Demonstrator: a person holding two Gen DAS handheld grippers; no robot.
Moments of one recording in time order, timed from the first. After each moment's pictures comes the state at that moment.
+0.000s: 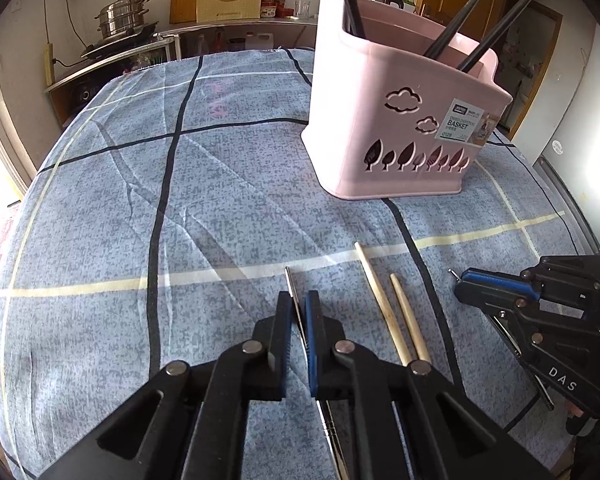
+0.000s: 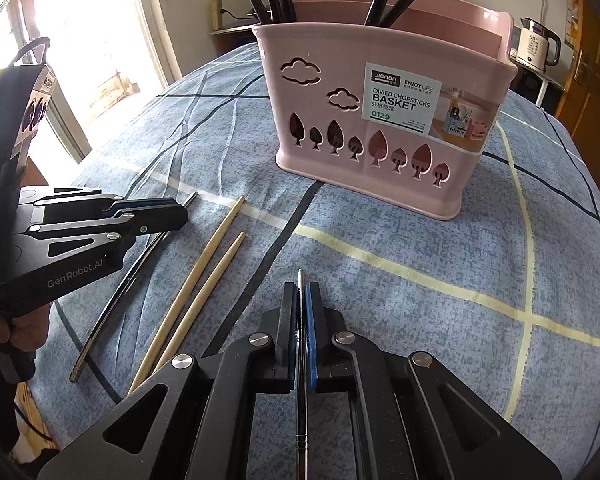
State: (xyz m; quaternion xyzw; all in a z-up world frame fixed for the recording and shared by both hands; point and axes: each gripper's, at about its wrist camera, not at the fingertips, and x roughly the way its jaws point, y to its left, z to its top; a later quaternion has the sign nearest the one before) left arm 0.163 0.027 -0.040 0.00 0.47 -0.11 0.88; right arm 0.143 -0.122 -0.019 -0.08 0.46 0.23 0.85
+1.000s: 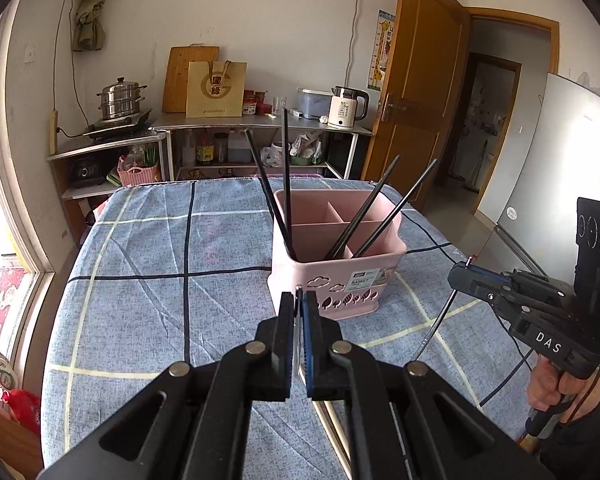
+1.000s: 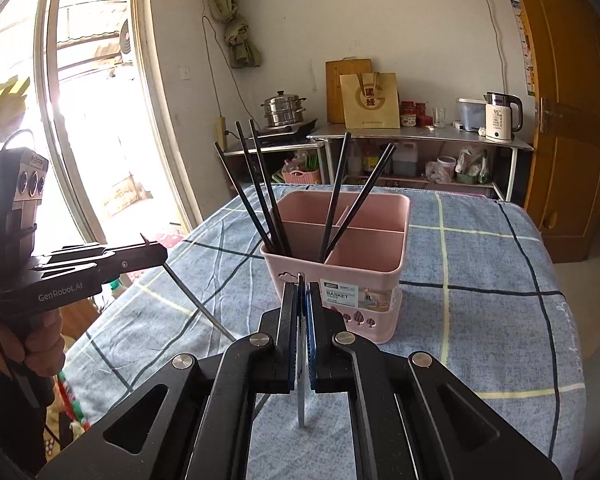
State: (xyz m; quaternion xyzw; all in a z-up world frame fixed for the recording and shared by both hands) left arm 0.127 0.036 0.101 -0.03 0.32 -0.15 0.94; right arm 0.116 -0.170 0.106 0.01 0.29 0.24 0.93
